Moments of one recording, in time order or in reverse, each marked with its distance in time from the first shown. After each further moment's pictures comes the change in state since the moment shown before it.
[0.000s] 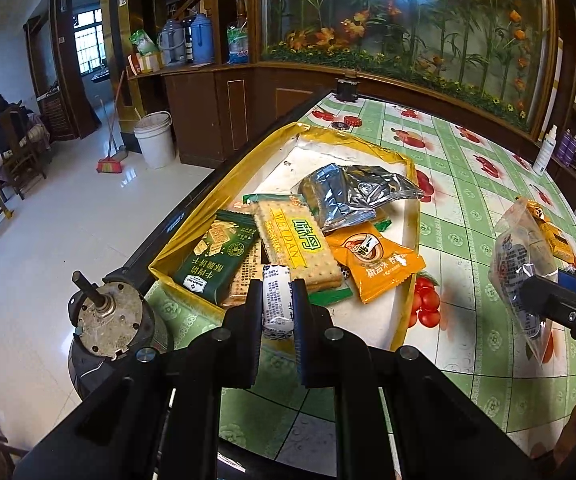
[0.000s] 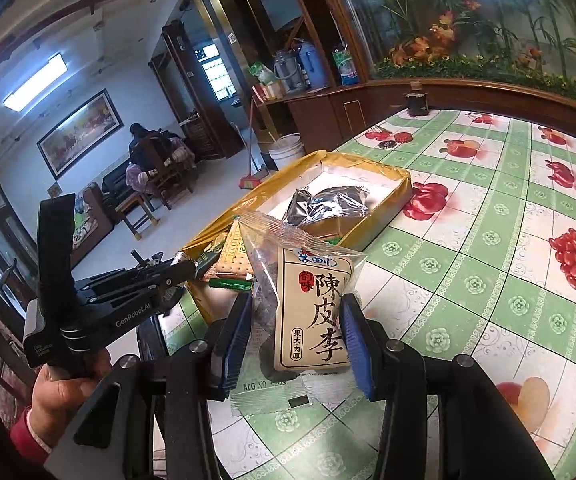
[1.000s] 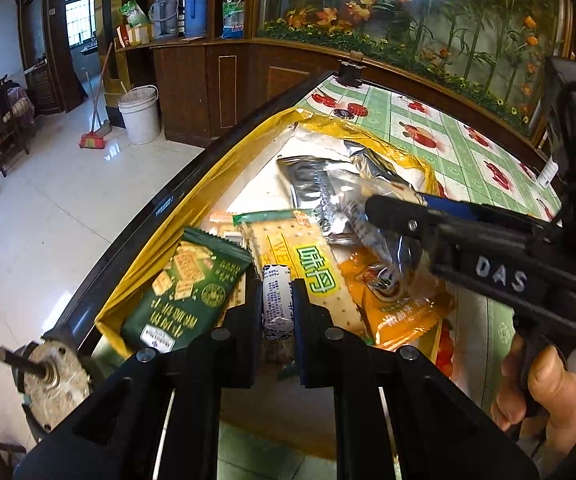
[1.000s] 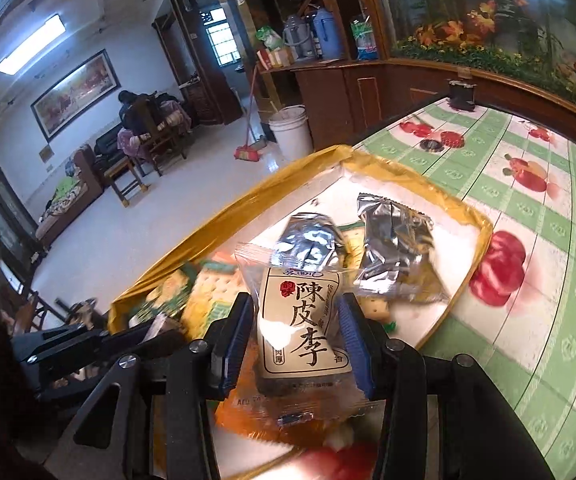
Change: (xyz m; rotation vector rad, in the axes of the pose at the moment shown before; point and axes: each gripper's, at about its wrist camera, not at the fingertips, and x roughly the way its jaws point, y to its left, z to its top) left arm 0.058 0.005 0.033 -0.051 0.091 -0.065; right arm 0.150 0.007 0.078 -0.086 0.112 -0.045
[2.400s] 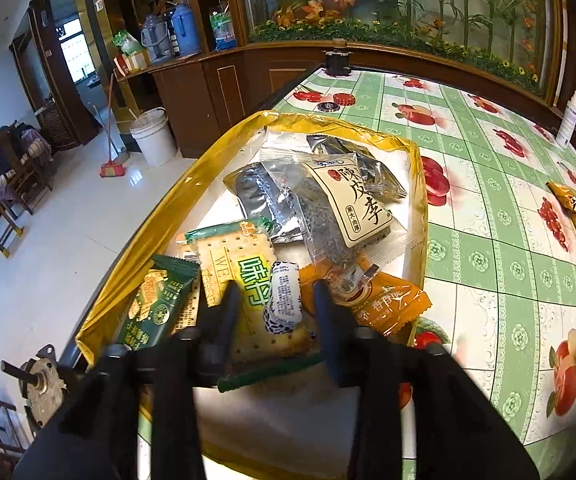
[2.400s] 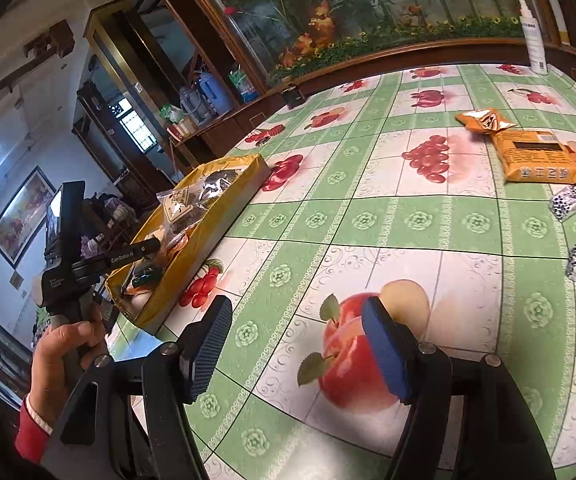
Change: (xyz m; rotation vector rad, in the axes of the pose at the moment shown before) left arm 0.003 -0.061 0.001 0.139 -0.017 0.168; right arm -0.187 -0.102 -0.176 0.410 -0.180 -0.112
